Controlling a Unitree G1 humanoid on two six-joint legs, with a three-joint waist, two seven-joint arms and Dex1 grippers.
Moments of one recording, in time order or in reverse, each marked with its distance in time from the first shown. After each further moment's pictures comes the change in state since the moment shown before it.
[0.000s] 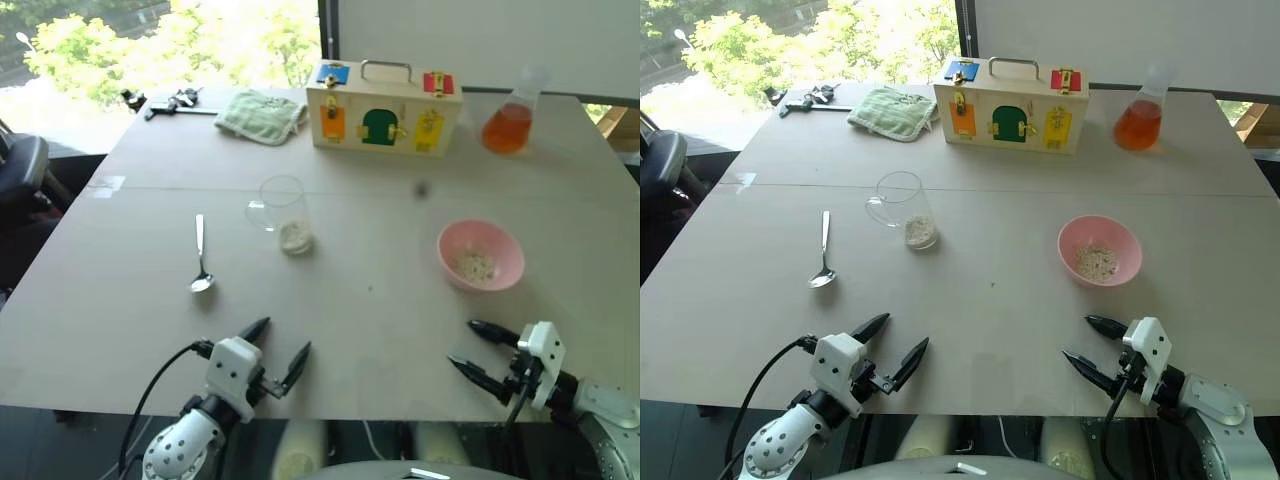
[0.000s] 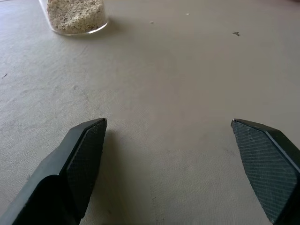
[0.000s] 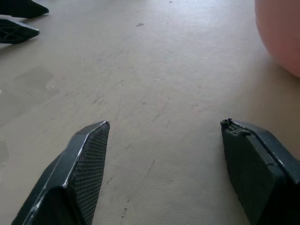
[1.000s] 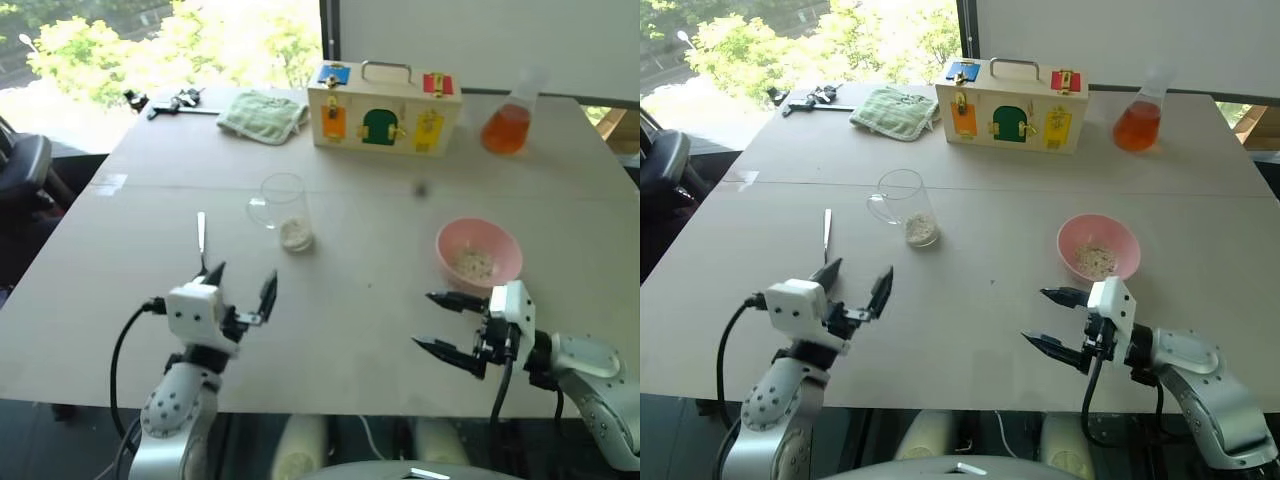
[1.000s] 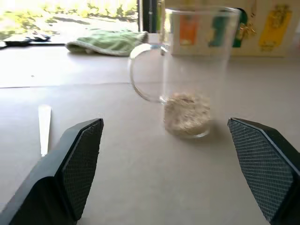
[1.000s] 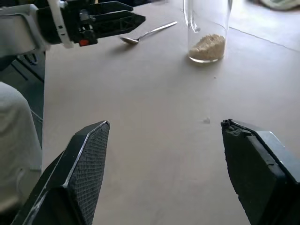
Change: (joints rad) left arm -0.362 -0.139 0.212 -0.122 -0.080 0.313 0.346; right arm -0.295 -0.078 0.121 -0.346 0.137 0.367 -0.047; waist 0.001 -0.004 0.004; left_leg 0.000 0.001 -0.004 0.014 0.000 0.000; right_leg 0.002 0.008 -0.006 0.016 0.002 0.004
